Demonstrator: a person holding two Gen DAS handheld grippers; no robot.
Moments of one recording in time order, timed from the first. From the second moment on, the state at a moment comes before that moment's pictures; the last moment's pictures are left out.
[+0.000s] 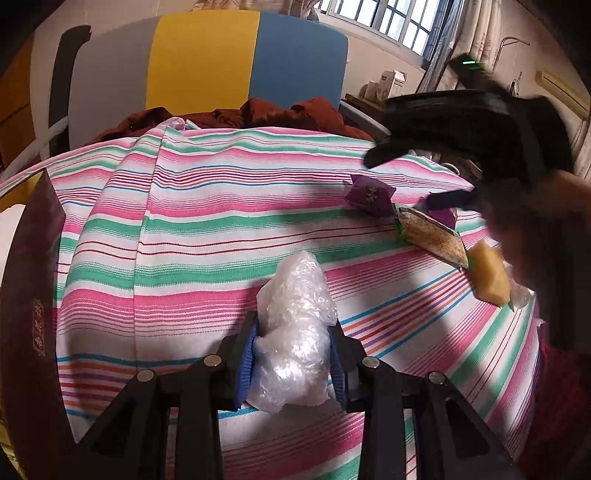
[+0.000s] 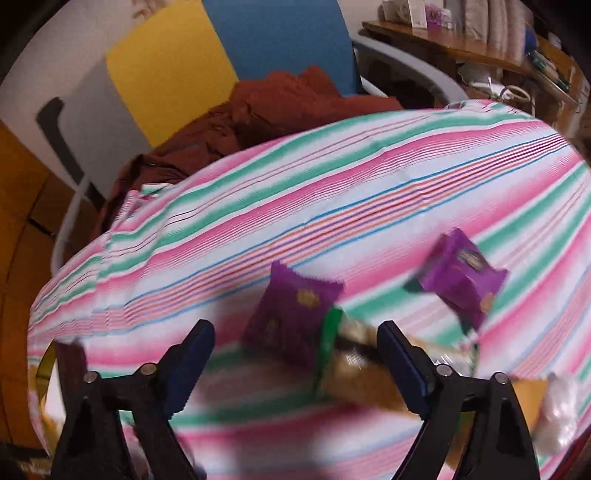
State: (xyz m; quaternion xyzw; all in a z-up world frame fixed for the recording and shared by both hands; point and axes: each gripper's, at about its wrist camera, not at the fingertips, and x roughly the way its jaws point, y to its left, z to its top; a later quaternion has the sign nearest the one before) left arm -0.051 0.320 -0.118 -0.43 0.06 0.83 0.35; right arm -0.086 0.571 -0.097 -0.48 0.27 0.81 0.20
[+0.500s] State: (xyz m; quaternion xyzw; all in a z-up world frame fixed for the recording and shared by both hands) left arm -0.051 0.319 -0.119 -0.43 0.05 0.83 0.36; right arm -0.070 0.506 -0.109 -0.55 0.17 0.82 0.07
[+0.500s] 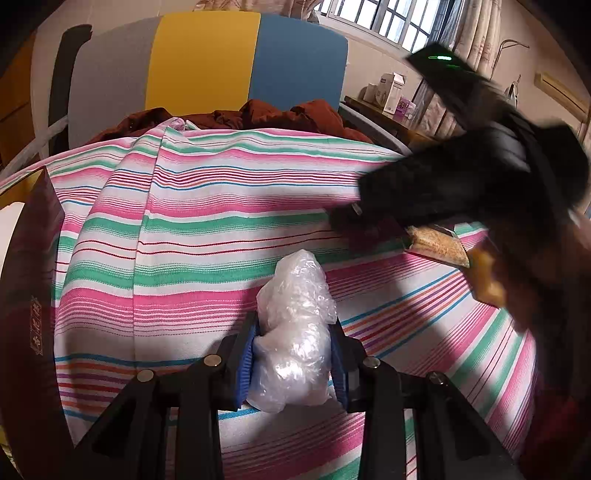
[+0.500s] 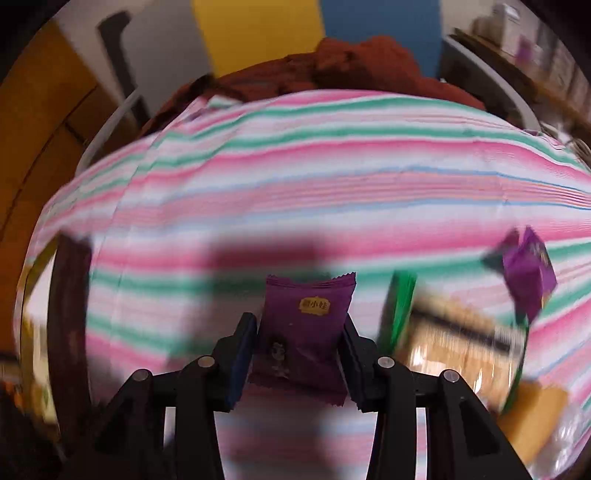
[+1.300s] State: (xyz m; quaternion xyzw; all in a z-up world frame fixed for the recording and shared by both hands) left arm 0.003 0.284 -0.016 -0.35 0.05 0.86 0.37; right arm -0.019 0.483 -0.116 -0.55 0.10 0.82 0.12
